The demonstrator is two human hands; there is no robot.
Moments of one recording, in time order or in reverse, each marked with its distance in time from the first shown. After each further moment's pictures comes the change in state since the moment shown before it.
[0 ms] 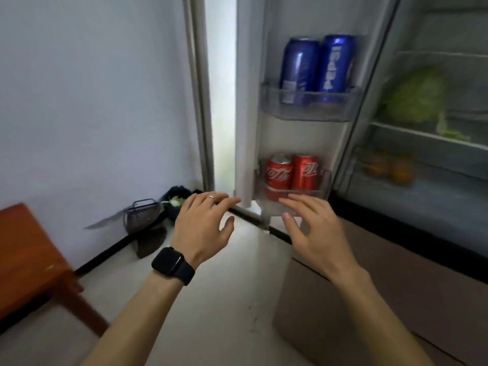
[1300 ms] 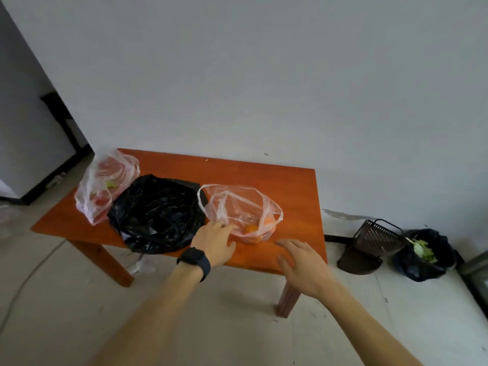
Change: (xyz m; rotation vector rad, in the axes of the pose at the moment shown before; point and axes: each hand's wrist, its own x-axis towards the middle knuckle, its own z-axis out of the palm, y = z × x) left_hand -0.327 -0.575 -0.146 0.202 -0.344 -1.171; right_hand 0.081 -0.506 0.547 0.222 -1.094 -0.699
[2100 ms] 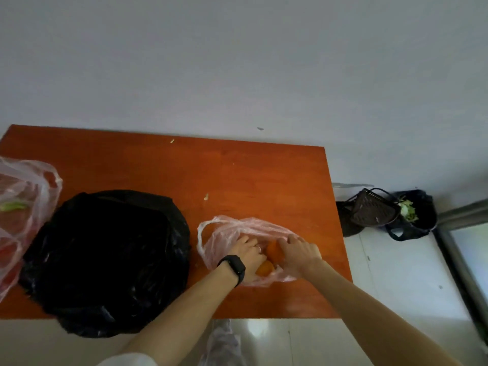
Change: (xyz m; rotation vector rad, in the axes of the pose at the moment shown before) left_hand 0.272 -0.058 0.126 0.330 -0.499 0.656; right_hand 0.297 0.065 0.082 -0.375 -0.587 0.358
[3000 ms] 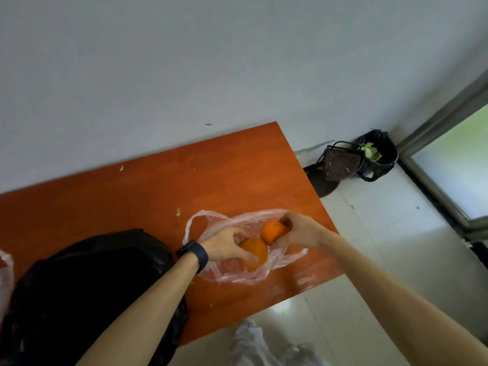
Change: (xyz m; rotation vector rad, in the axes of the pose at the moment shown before) left_hand -0.007 -0.050 -0.046 -1.069 -0.184 -0.071; right_hand -0.034 0.041 -0.012 0.868 0.077 0.104
